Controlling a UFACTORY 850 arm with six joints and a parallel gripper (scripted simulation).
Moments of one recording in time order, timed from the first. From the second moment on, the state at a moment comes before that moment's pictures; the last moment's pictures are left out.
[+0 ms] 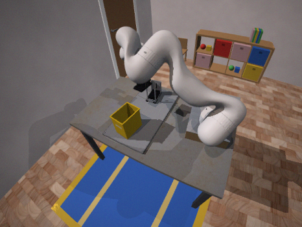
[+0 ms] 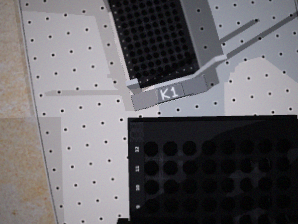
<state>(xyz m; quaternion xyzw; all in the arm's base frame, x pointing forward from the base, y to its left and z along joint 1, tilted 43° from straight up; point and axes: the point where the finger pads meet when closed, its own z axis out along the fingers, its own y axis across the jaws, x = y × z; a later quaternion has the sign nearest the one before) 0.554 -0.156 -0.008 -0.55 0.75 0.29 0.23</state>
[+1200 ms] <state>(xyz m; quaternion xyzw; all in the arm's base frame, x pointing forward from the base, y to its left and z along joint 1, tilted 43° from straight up) 0.568 -0.076 0.062 -0.55 0.75 0.29 0.23</state>
